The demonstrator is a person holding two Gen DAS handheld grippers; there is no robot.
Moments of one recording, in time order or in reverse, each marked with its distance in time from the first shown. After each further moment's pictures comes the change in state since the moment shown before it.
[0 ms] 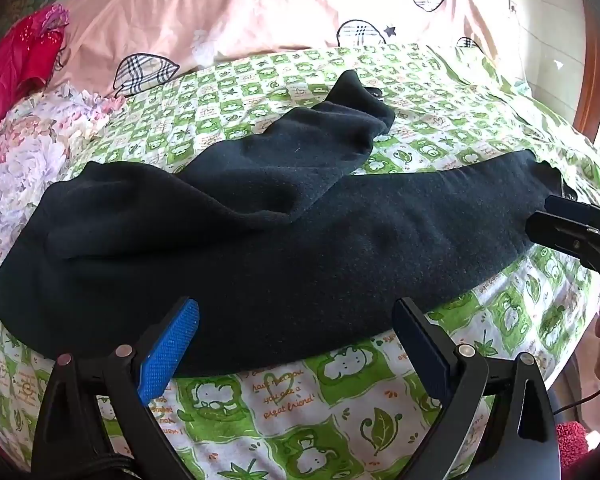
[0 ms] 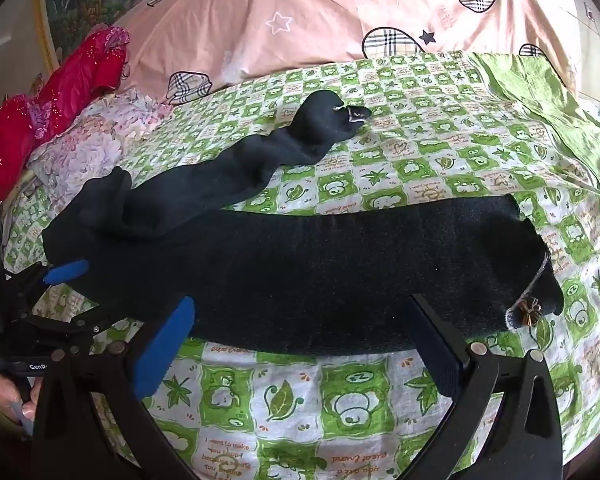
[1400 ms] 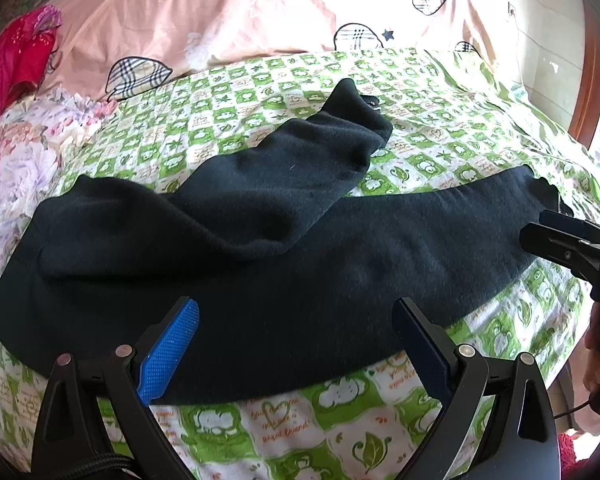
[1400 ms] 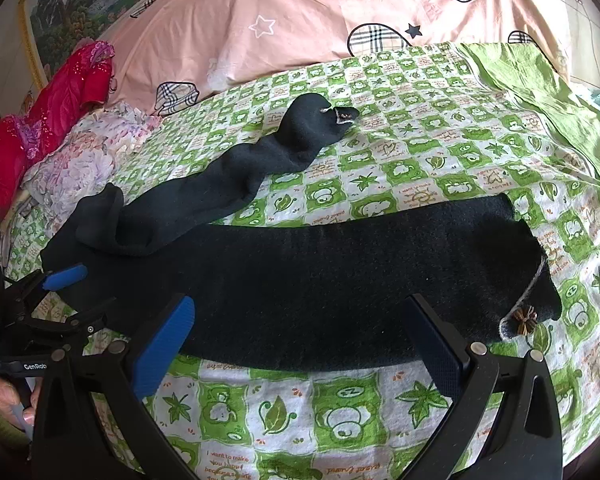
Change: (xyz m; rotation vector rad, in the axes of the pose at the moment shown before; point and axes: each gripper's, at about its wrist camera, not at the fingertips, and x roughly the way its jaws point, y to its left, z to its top) left arm 0.003 0.001 0.021 -0.011 0.008 -0.043; right arm 0.003 -0.012 0.011 0.070 -0.006 0.007
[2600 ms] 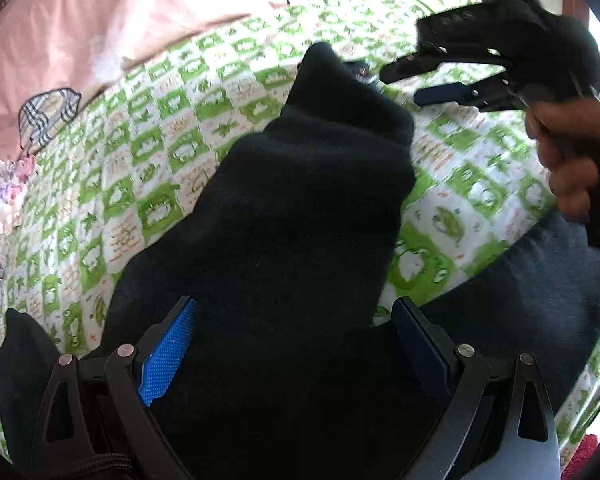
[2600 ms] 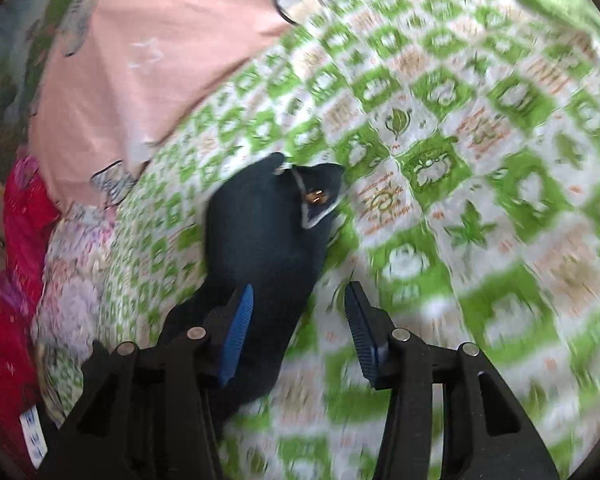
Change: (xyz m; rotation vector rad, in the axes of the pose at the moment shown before) left arm 0.124 -0.014 0.101 0.215 0.151 -0.006; right arm 0.196 -0.093 0.167 0.383 0.187 0.148
